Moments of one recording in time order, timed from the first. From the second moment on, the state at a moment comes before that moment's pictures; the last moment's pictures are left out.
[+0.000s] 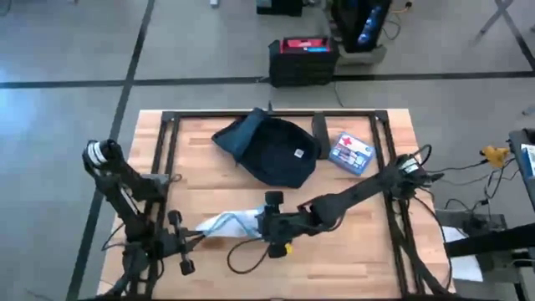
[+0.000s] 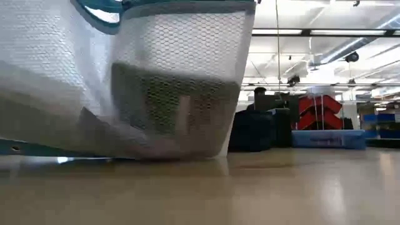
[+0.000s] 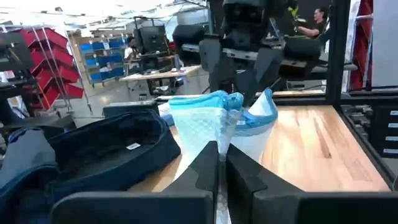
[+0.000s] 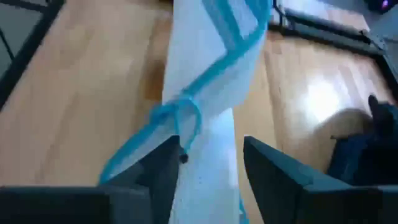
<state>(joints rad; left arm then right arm) -1.22 1.44 0.50 0.77 -1.56 -0.11 0.40 1.88 1.62 -0.43 0.39 0.03</state>
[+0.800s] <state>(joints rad) -1.22 1.44 0.50 0.77 -1.56 -0.07 0.39 1.98 1.61 -0.26 0.40 -0.09</state>
